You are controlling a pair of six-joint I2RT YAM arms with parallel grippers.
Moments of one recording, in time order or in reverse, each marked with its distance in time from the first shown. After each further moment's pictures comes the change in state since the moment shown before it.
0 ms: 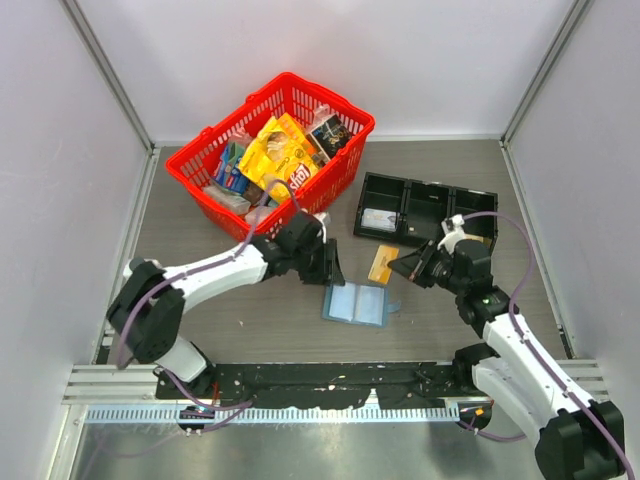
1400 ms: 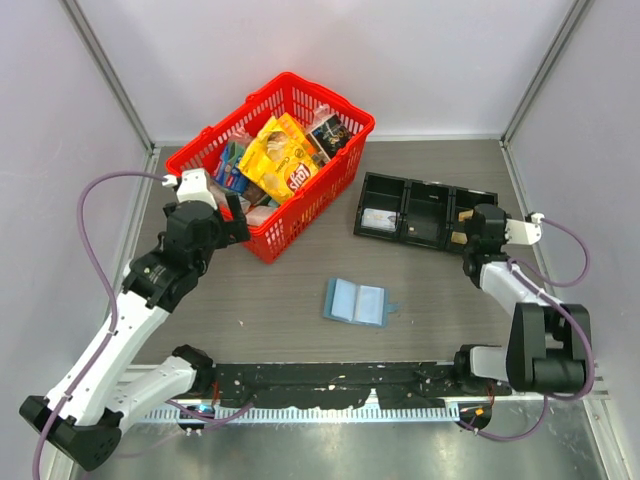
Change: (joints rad) left arm 0.288 -0.689 0.057 -0.298 -0.685 0.370; right arm -0.312 0.483 0.159 0.326 0.936 0.309
